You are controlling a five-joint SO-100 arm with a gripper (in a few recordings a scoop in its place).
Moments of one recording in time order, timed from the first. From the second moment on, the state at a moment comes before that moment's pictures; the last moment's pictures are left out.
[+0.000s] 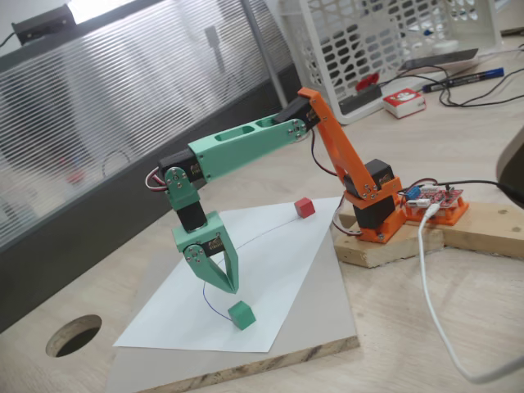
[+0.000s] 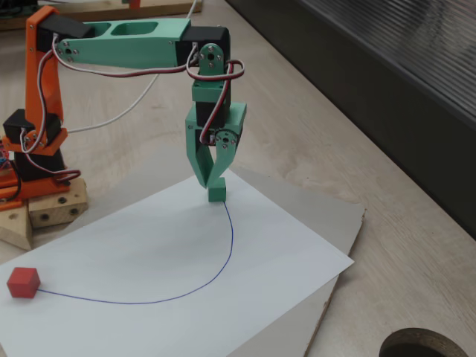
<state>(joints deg) -24.4 73.7 72.8 90.7 100.3</state>
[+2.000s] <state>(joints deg) -30.7 73.7 72.8 90.7 100.3</state>
